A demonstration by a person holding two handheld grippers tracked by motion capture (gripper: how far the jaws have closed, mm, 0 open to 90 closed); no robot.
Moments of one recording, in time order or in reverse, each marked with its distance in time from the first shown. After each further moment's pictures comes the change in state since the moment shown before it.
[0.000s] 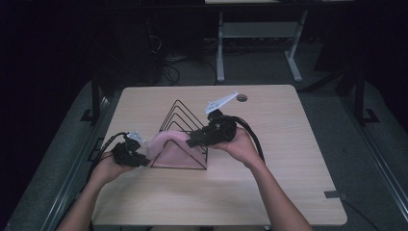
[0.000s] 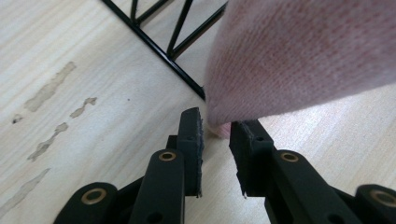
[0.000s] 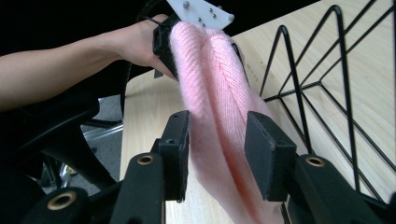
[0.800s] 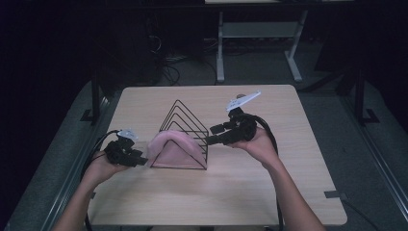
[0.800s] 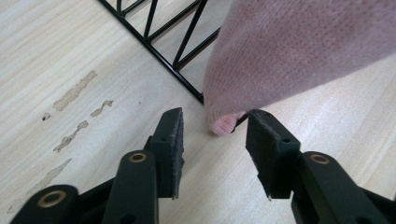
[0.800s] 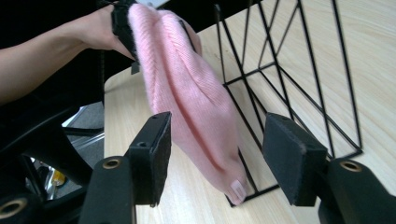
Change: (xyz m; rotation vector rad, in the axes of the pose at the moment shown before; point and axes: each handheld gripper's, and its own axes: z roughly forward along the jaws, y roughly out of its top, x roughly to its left) left arm 0.001 -0.004 -0.022 -0.069 -0.004 -0.005; right arm -0.014 -0.024 -0.044 -0.016 -0.093 0.069
